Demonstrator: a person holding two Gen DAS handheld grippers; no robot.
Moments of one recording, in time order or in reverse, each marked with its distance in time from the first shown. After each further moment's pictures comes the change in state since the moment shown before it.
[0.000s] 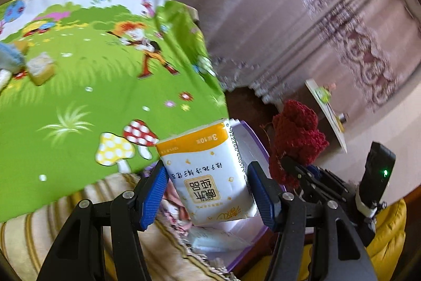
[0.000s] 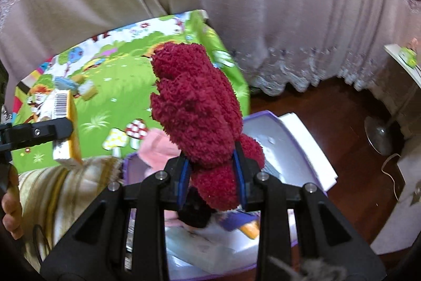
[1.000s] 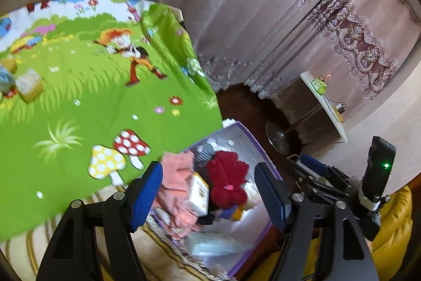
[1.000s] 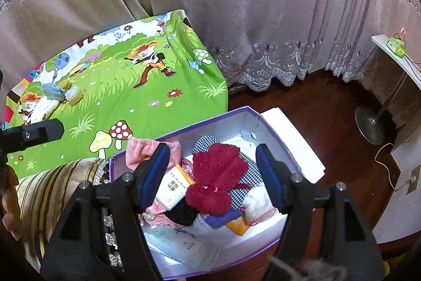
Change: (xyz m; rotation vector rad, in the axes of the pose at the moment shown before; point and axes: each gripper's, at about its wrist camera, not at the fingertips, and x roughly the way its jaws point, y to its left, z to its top) left arm 0.003 -0.008 0.009 0.074 -0.022 0.010; right arm -0.001 -0.015 0.003 0.038 0.004 -0.045
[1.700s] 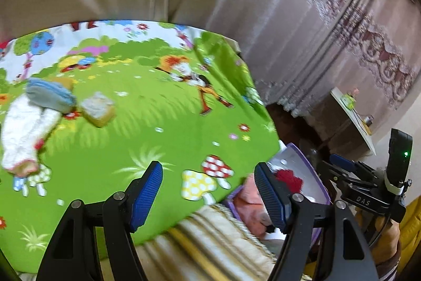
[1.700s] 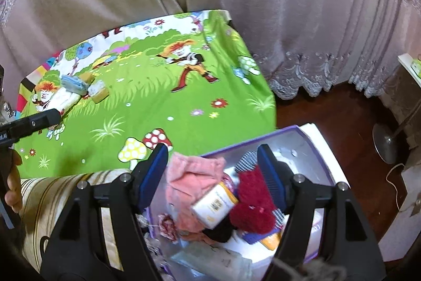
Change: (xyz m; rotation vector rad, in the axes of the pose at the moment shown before) left arm -0.059 0.104 0.017 -0.015 -0.113 0.175; right arm 0.023 0.074 0.026 -0.098 0.011 0.102
